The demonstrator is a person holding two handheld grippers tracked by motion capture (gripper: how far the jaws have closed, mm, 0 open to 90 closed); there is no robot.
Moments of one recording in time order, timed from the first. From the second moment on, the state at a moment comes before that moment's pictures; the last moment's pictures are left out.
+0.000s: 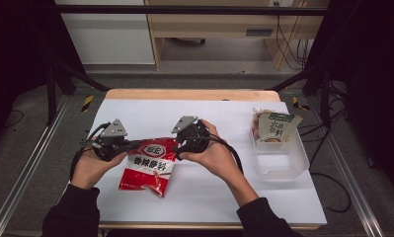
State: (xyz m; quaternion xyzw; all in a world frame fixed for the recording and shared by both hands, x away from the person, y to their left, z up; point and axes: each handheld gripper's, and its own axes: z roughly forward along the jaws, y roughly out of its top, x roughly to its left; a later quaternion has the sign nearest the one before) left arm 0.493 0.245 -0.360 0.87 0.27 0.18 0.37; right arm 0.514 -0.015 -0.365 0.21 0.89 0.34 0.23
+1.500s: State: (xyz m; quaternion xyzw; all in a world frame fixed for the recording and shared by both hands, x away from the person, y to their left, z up) left arm 0.493 0.257 -0.355 0.84 0.30 0.19 0.41; right arm 0.529 0.009 -0.376 0.12 0.93 0.32 0.14
